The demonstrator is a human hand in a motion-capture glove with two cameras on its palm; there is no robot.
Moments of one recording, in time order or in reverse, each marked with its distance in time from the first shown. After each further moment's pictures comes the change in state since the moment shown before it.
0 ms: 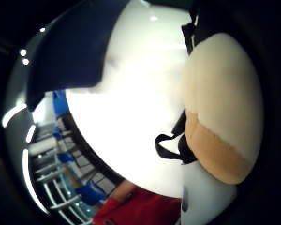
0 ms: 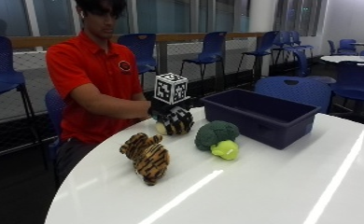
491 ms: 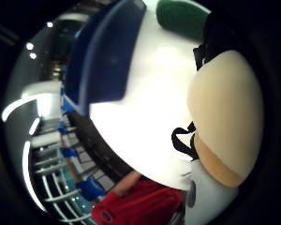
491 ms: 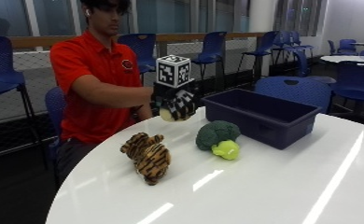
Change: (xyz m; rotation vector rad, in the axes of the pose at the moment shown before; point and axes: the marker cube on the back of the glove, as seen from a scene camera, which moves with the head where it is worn) arm 0.014 -0.024 -0.075 0.048 -0.072 -0.068
